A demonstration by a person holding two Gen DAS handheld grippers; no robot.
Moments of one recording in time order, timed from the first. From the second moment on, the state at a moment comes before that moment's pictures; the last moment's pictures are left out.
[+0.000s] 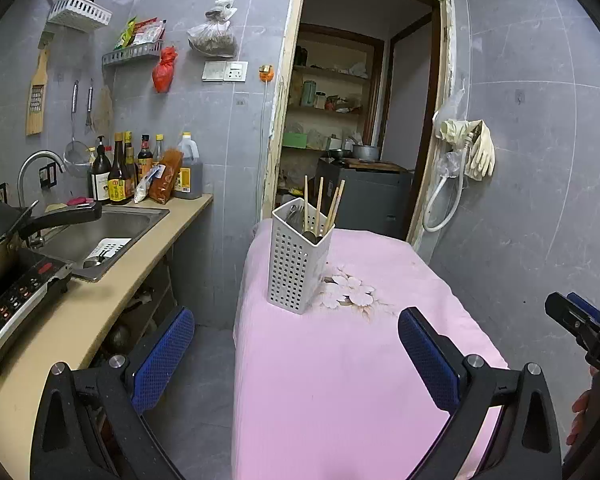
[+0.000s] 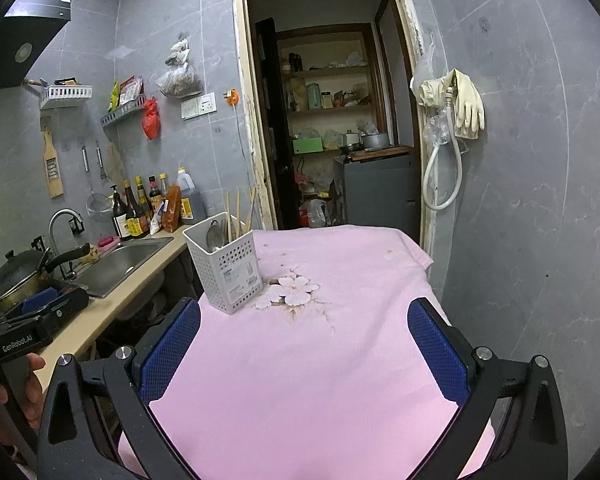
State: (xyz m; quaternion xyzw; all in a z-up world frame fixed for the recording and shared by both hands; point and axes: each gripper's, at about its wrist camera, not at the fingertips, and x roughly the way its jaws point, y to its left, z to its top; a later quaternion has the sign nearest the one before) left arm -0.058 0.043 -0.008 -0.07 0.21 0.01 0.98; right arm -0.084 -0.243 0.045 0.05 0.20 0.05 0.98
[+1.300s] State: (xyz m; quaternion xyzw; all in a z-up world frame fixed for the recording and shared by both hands) left arm -0.057 0.041 -0.015 -0.07 0.22 0.01 0.97; right arm -0.084 -0.245 0.039 0.05 0.21 0.05 0.98
